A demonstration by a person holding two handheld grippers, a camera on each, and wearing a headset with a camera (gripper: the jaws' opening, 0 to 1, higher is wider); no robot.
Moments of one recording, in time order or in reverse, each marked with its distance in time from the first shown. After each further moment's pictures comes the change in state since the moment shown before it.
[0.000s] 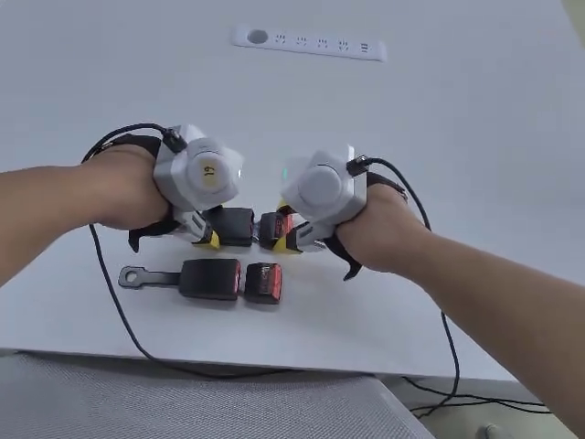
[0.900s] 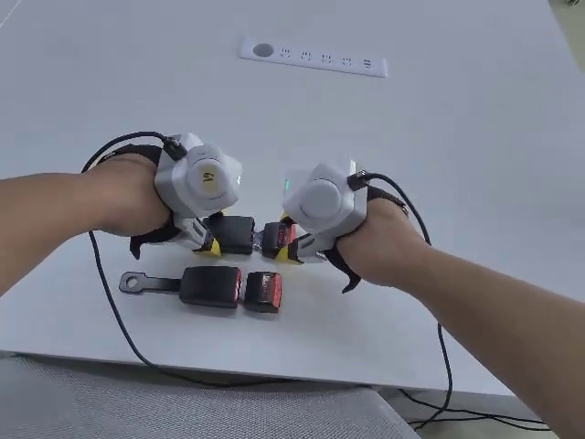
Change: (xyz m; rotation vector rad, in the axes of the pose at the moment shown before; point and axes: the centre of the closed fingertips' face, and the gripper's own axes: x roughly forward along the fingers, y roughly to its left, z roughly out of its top) left arm -0.001 -0.001 -0.001 -0.026 -0.027 0.005; right arm -0.003 0.000 -0.005 0.009 0.026 -0.020
